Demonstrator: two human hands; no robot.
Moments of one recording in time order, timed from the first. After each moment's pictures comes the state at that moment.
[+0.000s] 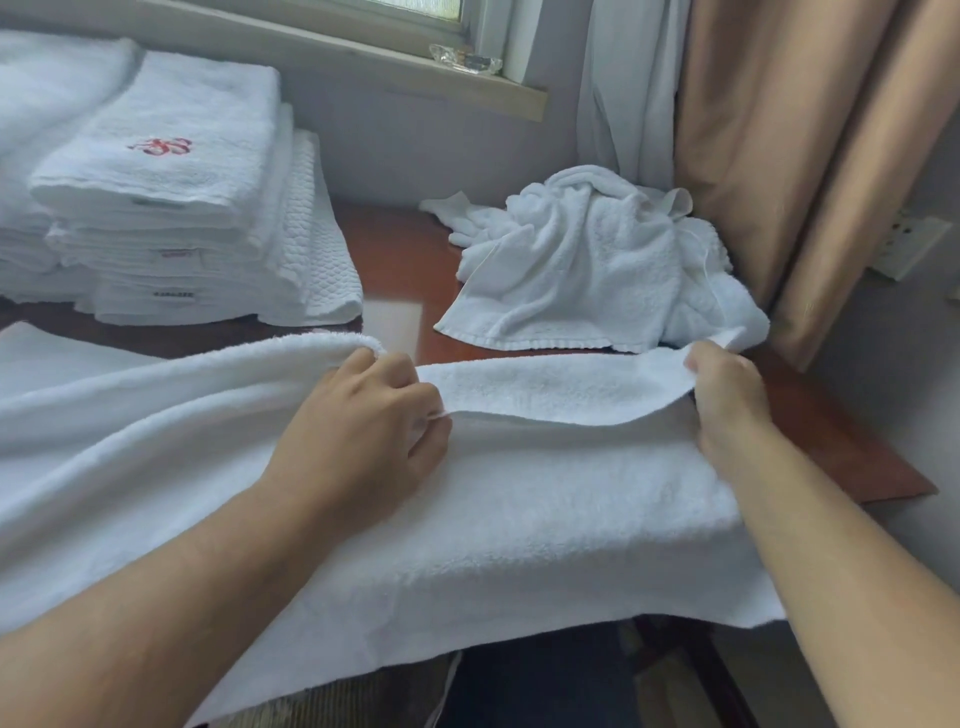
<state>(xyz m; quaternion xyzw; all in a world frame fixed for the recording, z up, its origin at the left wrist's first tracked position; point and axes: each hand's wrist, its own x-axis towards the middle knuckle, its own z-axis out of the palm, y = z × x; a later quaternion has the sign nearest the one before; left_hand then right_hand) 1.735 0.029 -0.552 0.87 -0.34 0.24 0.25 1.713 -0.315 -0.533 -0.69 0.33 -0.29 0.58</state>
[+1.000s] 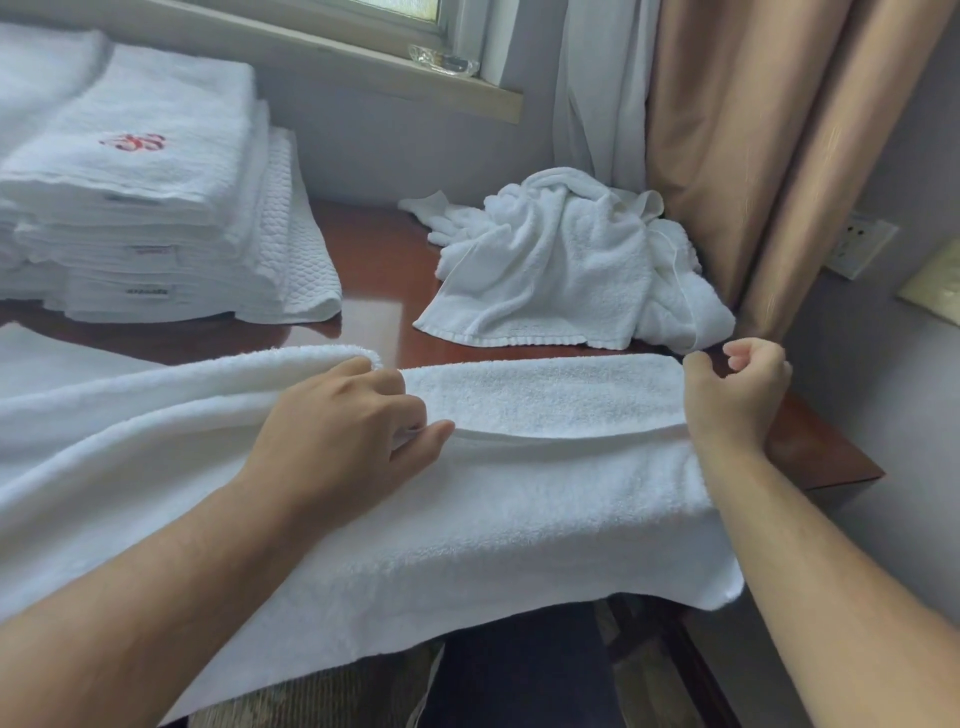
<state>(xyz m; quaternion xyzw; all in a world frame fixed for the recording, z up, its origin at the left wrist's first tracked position) 1.735 0.031 -0.553 0.86 -0.39 0.29 0.19 1.680 -0.318 -0.535 -0.76 0.32 -0.46 0.33</state>
